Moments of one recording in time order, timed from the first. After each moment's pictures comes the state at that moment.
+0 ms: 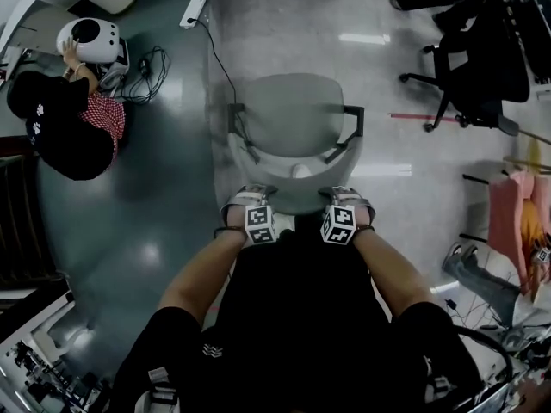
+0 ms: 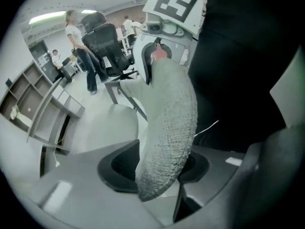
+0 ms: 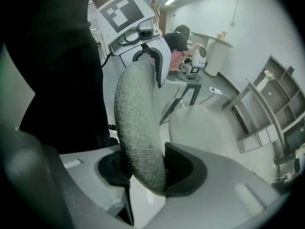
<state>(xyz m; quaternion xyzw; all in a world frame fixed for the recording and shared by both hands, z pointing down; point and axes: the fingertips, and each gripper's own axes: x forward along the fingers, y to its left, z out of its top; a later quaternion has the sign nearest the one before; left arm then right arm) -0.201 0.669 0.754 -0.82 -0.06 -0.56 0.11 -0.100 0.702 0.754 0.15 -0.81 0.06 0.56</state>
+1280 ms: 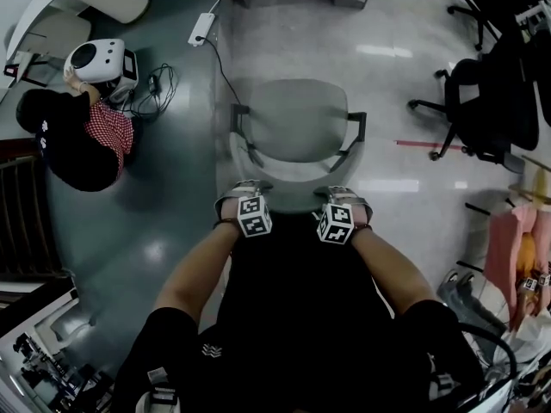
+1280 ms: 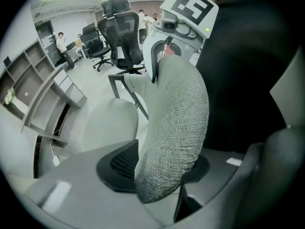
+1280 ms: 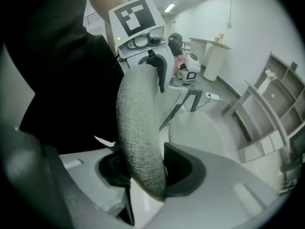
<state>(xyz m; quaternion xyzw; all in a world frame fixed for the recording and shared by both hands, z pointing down) -0.152 0.522 0.733 -0.81 -0.06 -0.59 0.04 -0.053 0.557 0.731 0.12 -0.84 0.06 0.52</state>
